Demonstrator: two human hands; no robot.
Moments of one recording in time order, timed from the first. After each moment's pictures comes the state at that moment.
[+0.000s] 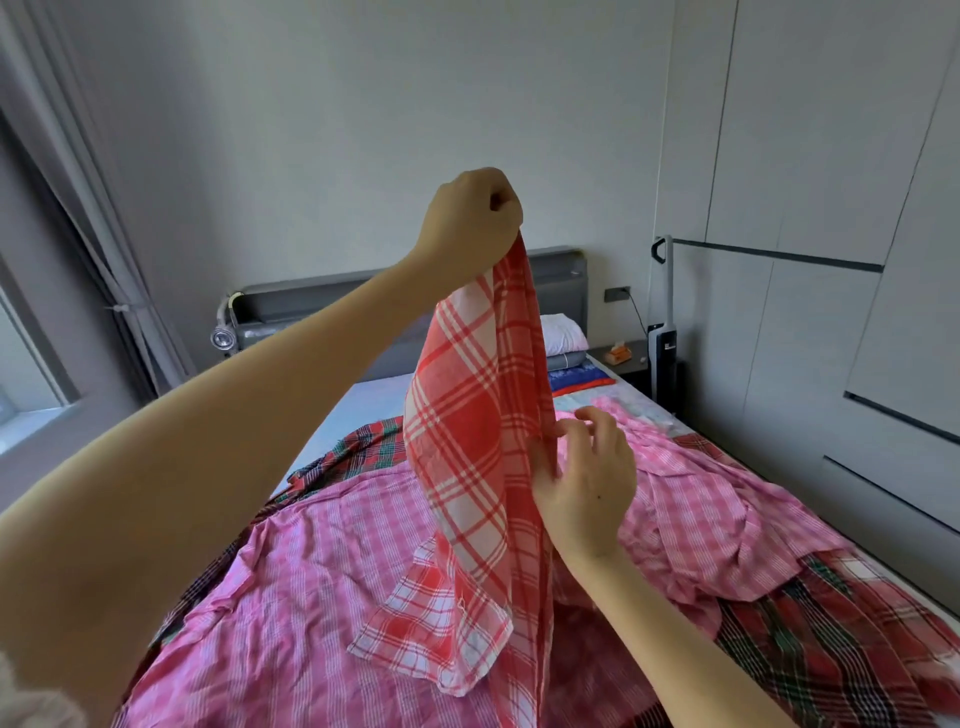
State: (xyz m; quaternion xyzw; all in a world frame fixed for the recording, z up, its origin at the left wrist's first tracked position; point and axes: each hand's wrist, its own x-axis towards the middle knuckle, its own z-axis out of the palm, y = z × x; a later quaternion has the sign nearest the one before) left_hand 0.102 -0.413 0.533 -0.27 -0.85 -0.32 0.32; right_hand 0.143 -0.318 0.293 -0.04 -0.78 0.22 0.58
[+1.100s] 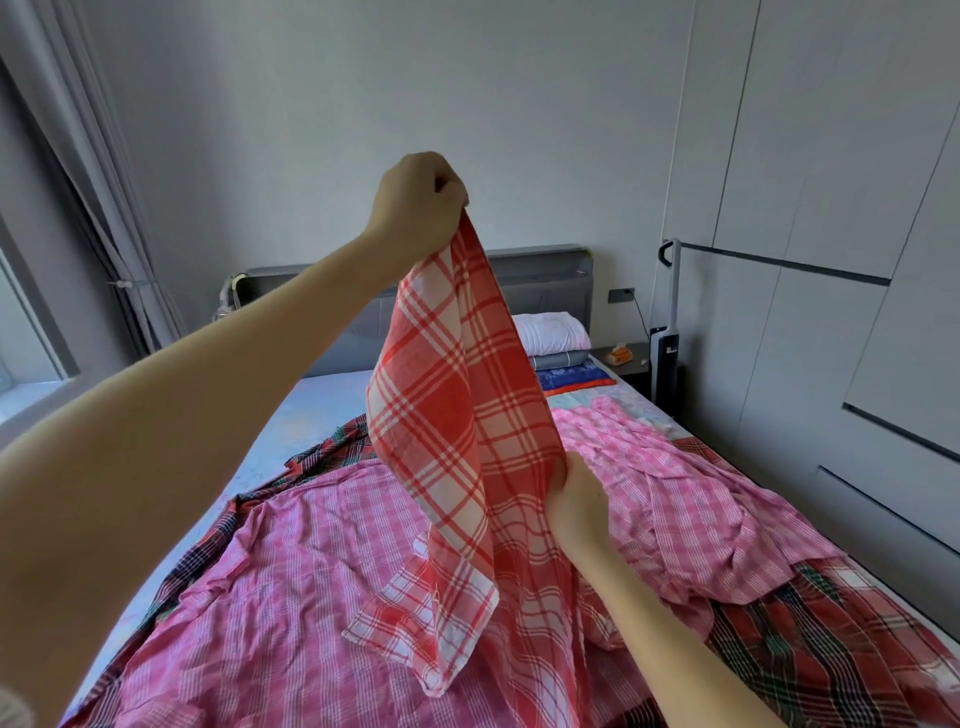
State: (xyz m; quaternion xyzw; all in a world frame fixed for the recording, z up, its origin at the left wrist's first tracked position) left_hand 0.083 -0.467 0.537 -0.20 -0.85 -0.34 0.35; right_hand 0.122 -0.318 0.256 -0.09 -0.86 0.43 0.27
